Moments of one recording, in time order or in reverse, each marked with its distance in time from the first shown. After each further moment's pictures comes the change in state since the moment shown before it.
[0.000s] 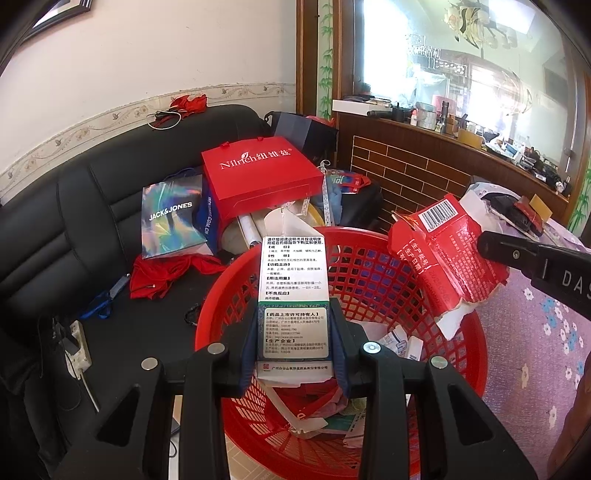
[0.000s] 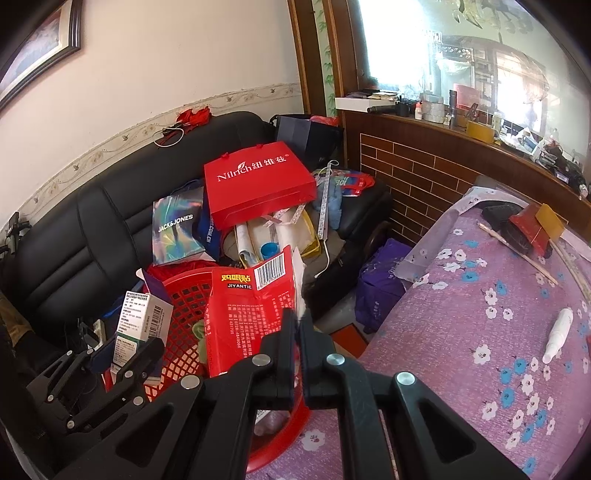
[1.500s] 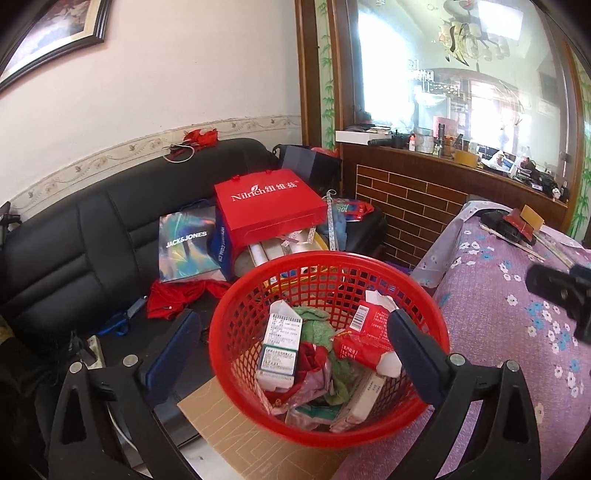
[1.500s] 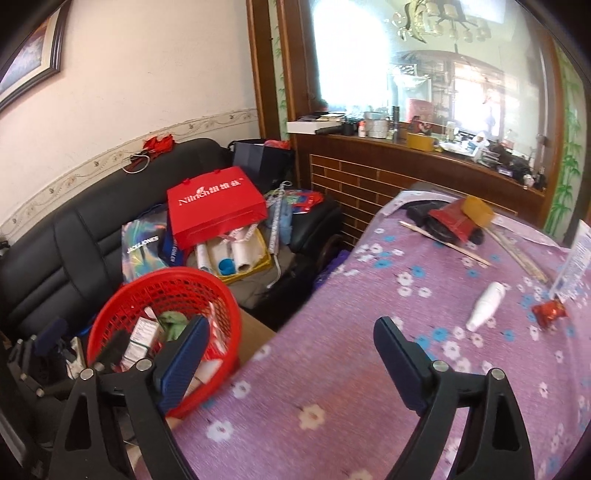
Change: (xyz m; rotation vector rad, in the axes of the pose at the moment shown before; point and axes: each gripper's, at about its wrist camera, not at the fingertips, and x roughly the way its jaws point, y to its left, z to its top) left arm -0.054 -0.016 -0.010 0.013 -0.126 0.059; right arm -0.080 -0.045 -0.037 0.059 -0.099 -0.158
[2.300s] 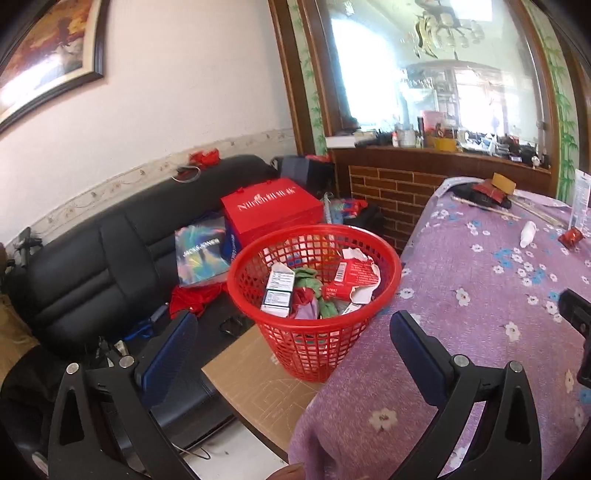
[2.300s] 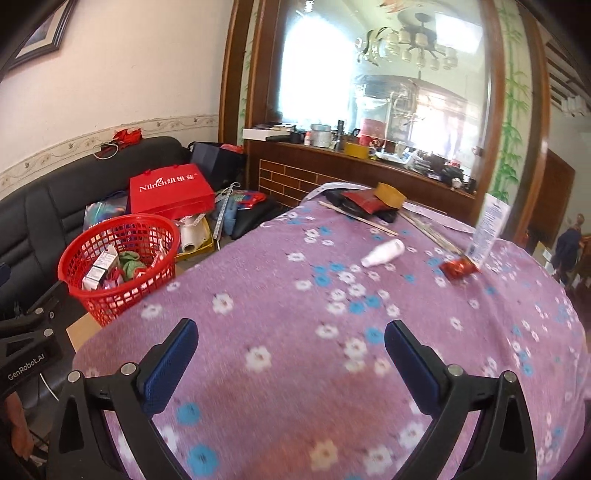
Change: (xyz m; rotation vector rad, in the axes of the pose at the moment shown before) left arm -0.097 -0.030 -0.060 0.108 -0.077 0.059; right arm -0.096 -0.035 -0.100 -0.050 -0.069 -0.221
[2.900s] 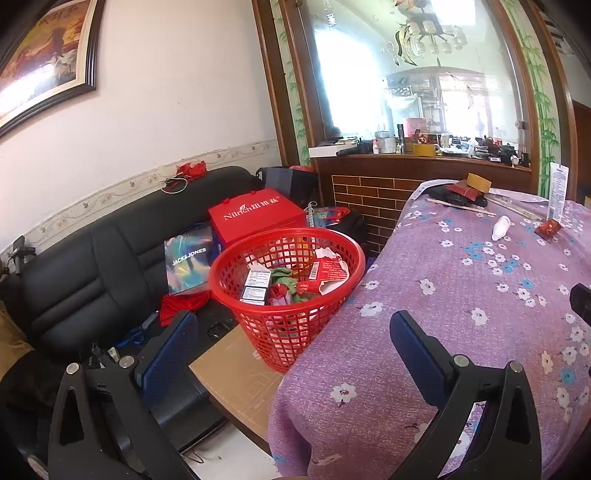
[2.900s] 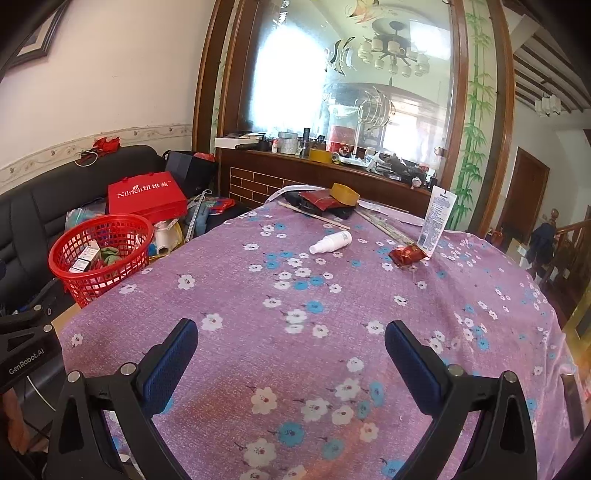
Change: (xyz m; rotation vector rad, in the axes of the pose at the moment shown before) left arm -0.025 -0.019 -0.011 0.030 -0.031 -0.061; right arm -0.047 -0.029 -0.027 0.021 -0.027 -0.102
